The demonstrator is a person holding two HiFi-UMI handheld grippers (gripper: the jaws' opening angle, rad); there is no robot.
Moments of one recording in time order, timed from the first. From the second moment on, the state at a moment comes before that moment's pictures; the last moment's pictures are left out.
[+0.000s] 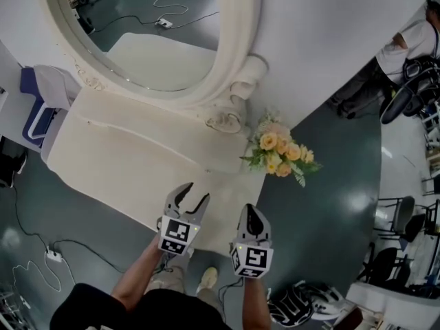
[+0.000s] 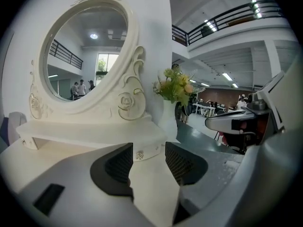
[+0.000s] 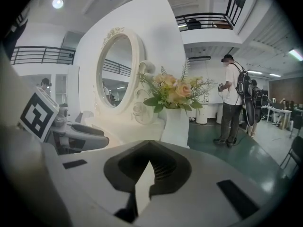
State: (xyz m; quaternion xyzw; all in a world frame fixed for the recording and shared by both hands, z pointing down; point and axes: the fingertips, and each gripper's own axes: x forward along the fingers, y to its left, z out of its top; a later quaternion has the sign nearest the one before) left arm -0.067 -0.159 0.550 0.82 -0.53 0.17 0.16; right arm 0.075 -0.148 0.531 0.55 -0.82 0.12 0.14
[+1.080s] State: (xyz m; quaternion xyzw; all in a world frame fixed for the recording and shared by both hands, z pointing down) left arm -0.058 -0.226 0.649 0.82 -0.51 0.21 0.17; right arm 0.076 -0.176 0.594 0.57 -0.79 0.15 0.16
